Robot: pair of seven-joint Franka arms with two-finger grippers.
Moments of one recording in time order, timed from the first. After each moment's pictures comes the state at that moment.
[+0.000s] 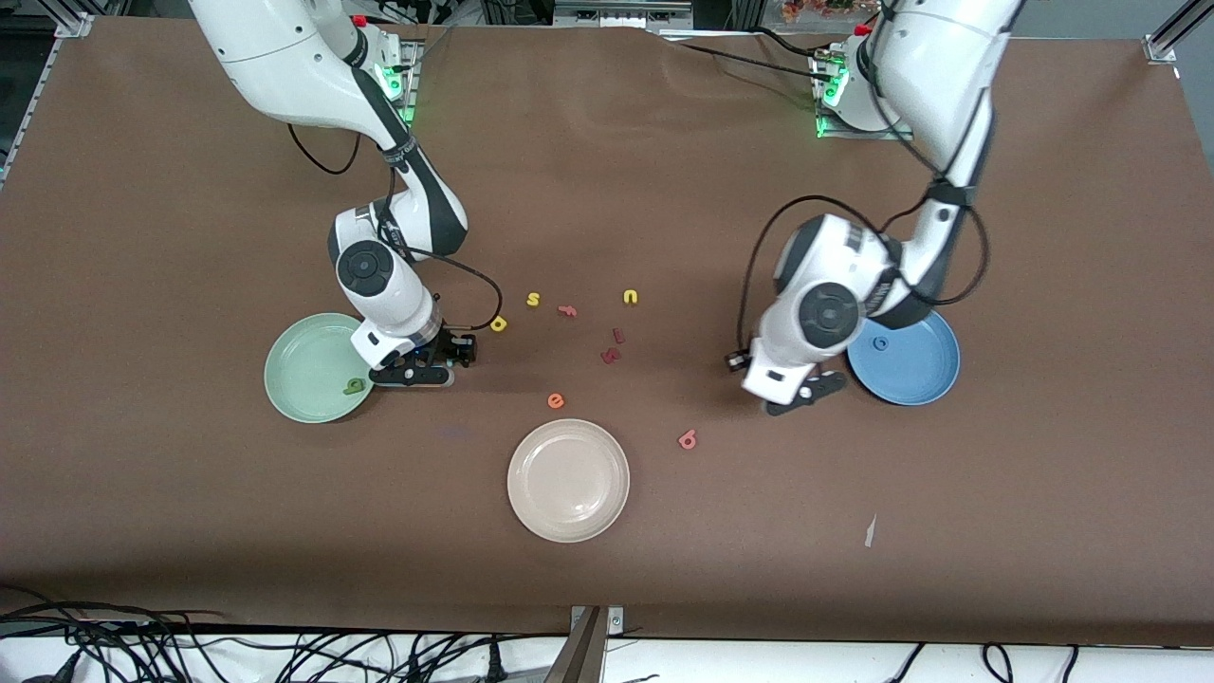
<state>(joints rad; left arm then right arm) -0.35 0.56 -0.02 -1.68 -0.10 2.06 -0.66 0.44 0.58 -0.04 -1.99 0.03 2.65 0.40</state>
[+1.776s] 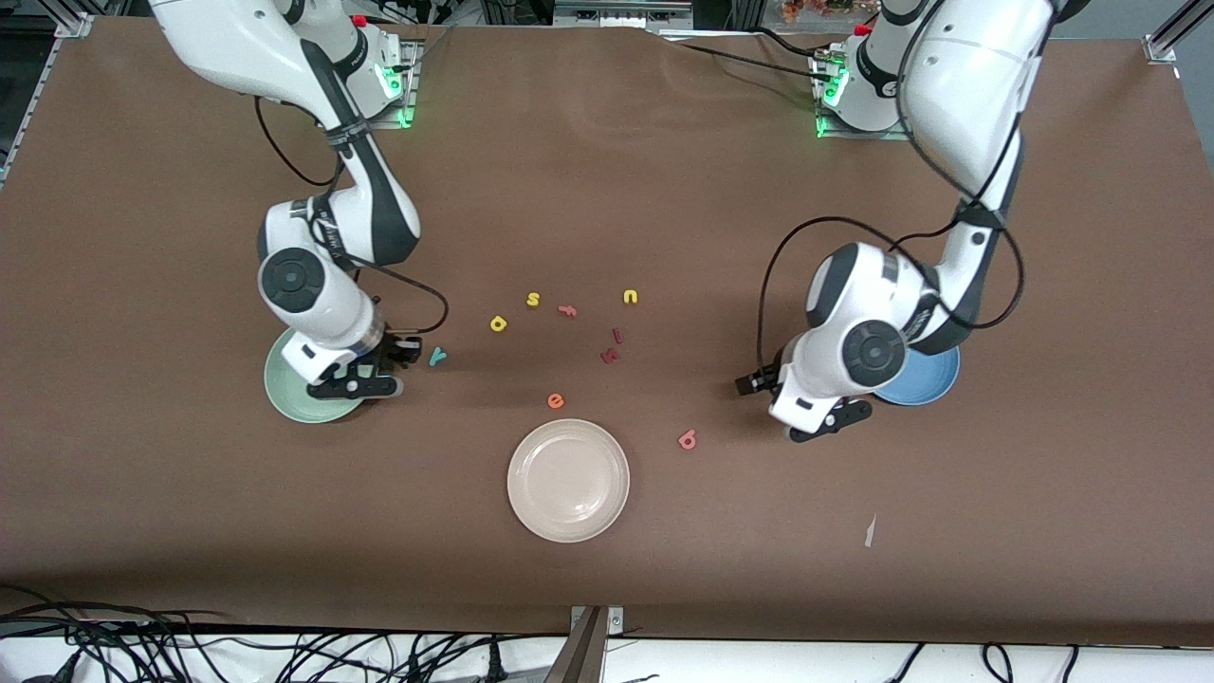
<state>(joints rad) -0.32 0.72 -0.05 -1.48 -0.12 2.03 -0.75 0.45 0.48 -0.12 -1.90 0.04 2.37 0.28</state>
